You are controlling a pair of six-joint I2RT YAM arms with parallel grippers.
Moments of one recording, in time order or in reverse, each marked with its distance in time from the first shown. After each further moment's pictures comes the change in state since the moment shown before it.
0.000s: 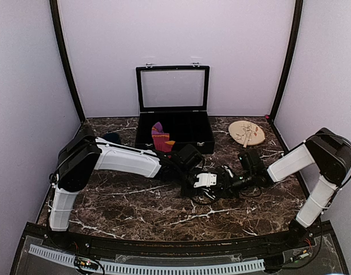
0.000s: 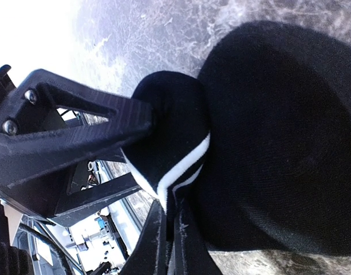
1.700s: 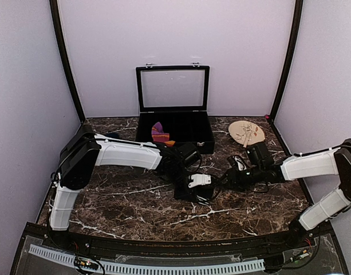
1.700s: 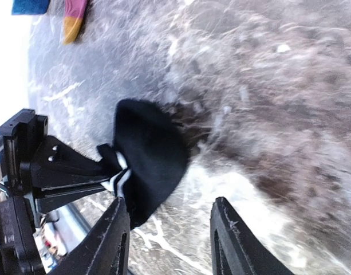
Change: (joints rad) left arm 0.041 0.024 0.106 -0.360 0.222 -0.170; right arm -0.003 -0.250 0.010 -0.264 0.336 -0.129
